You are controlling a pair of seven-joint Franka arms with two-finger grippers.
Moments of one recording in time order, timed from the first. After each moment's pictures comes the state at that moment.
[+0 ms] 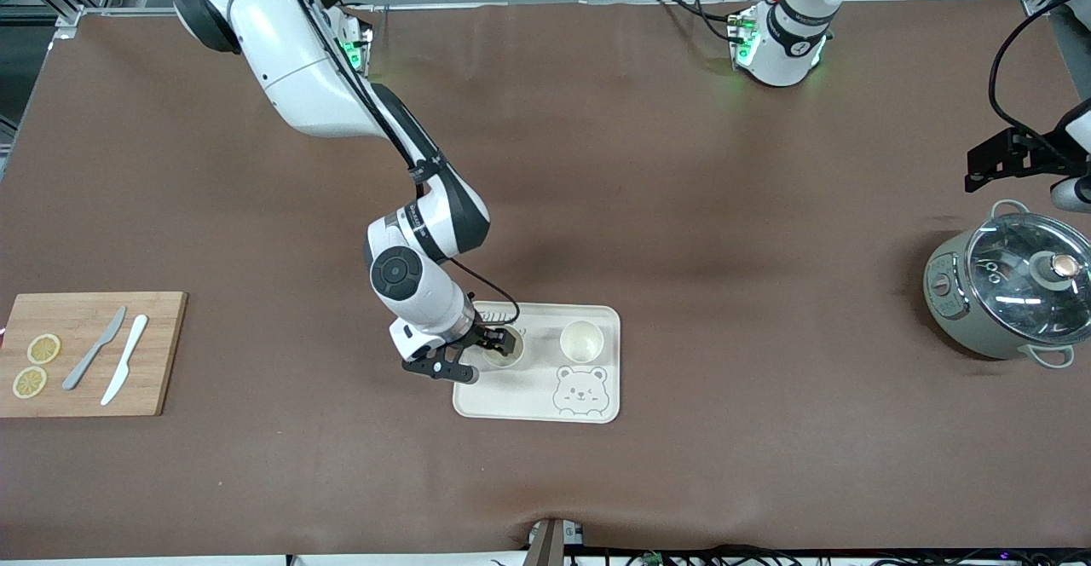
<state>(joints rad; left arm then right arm) 0.05 0.07 -0.06 -1.46 0.07 1.51 0.18 0.50 0.88 0.02 -1.35 0.16 2.41 0.61</state>
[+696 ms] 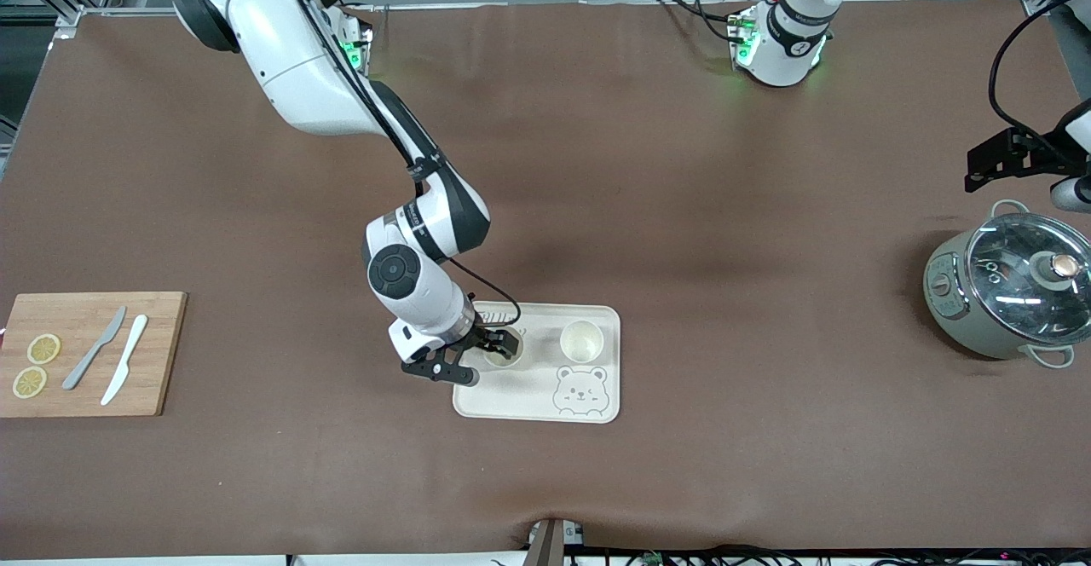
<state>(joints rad) 0.05 0.07 -0.06 -1.46 0.07 1.51 0.18 0.50 0.87 0.02 -1.32 0.16 2.38 0.61</state>
